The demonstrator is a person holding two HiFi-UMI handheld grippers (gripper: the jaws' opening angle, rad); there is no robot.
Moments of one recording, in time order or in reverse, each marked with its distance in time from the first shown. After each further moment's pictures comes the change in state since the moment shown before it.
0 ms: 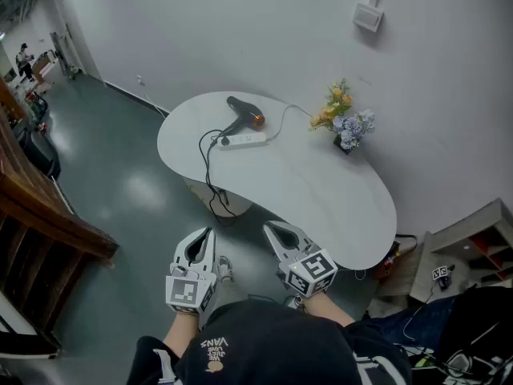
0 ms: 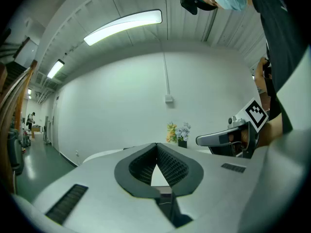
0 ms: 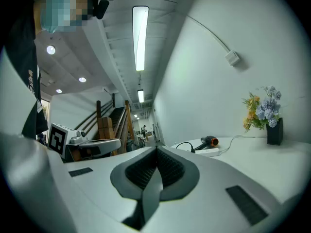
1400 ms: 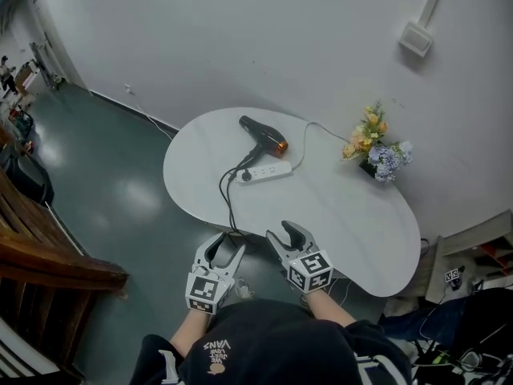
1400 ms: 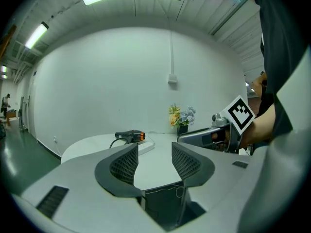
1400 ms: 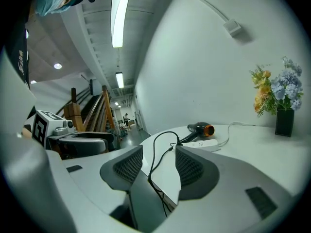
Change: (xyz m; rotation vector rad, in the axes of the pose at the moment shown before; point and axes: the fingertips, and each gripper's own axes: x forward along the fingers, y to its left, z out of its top) left arm 0.154 0.144 -0.074 -0.039 0.192 -0.272; right arm 0.214 -0.100 -0.038 0.060 0.161 -0.229
